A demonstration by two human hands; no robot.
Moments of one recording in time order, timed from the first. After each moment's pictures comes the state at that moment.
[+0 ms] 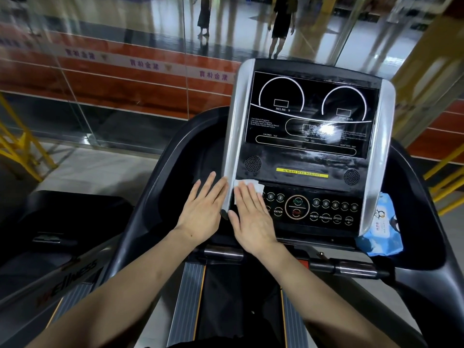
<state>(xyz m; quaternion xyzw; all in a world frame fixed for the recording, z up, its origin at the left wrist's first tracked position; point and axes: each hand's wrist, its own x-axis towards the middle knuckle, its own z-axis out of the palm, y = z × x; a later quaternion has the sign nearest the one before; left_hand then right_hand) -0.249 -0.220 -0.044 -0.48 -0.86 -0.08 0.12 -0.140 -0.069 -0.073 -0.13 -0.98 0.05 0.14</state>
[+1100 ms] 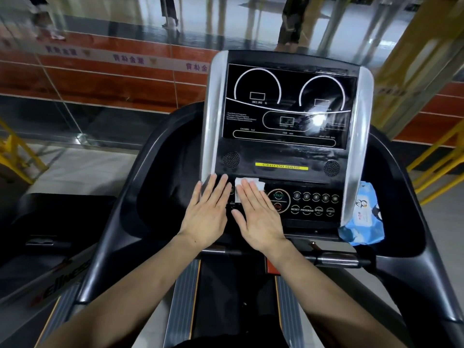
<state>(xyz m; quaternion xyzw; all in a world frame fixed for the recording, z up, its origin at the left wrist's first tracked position) -0.208 -0.174 -0.049 -0.49 -0.86 -0.08 0.12 -0.098 -0.015 -0.068 -0.14 -0.98 0.04 0.13</state>
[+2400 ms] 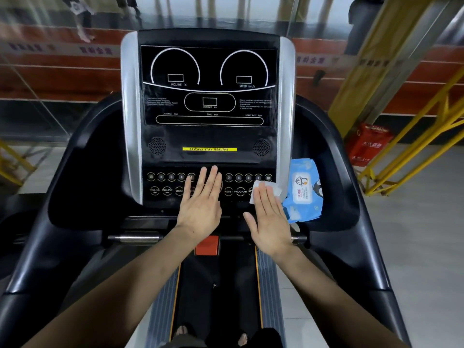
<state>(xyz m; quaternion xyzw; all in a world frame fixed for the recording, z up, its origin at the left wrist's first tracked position) -0.090 -0.037 -0.050 -0.45 -0.89 -0.06 0.05 0.062 0.125 -0.108 -0.21 -0.96 0.09 0.15</state>
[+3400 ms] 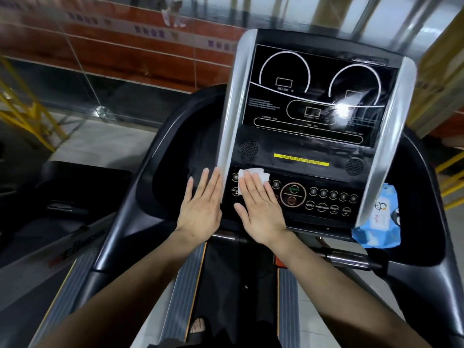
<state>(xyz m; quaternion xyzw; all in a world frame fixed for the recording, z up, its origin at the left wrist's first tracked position) -0.207 -0.209 -0.072 -0.39 -0.91 -0.08 0.09 -0.110 -0.026 -0.076 -0.07 -0.99 0.02 0.09</state>
